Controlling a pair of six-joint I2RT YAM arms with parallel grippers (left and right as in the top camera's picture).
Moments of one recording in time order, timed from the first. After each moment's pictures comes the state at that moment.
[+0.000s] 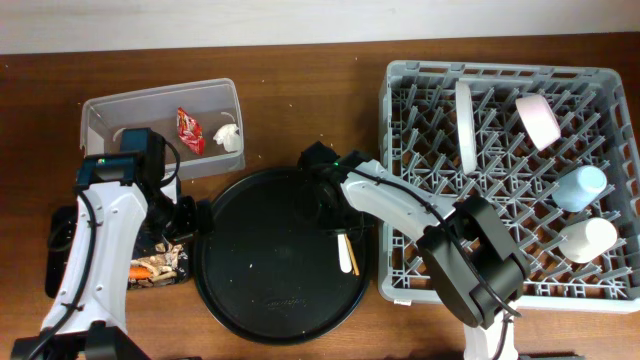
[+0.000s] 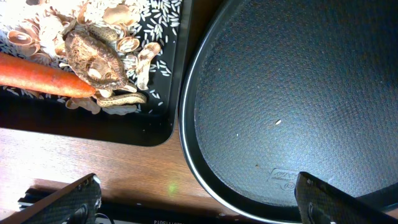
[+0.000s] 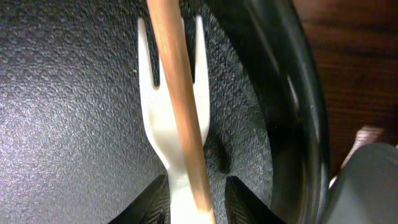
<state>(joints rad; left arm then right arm) 0.07 1.53 1.25 -1.35 0.02 -0.20 0.65 2.04 1.42 -0.96 -0.01 0.57</state>
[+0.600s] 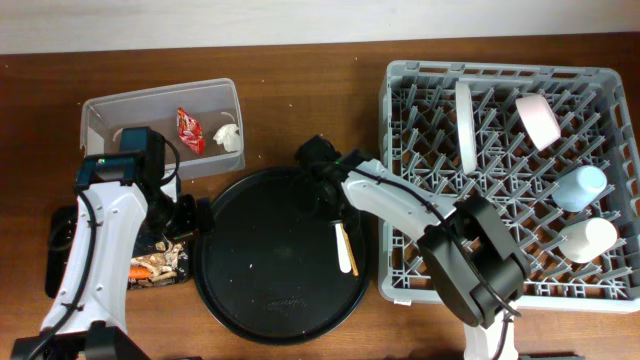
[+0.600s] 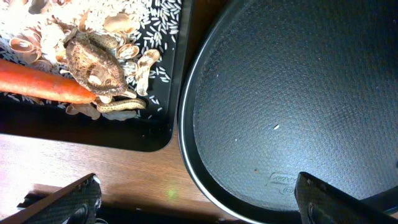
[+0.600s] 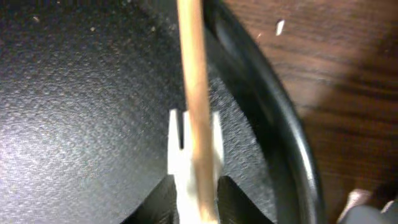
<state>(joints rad) 0.07 1.53 1.25 -1.33 0.02 -0.20 0.64 2.04 1.42 -0.84 0.03 0.51</state>
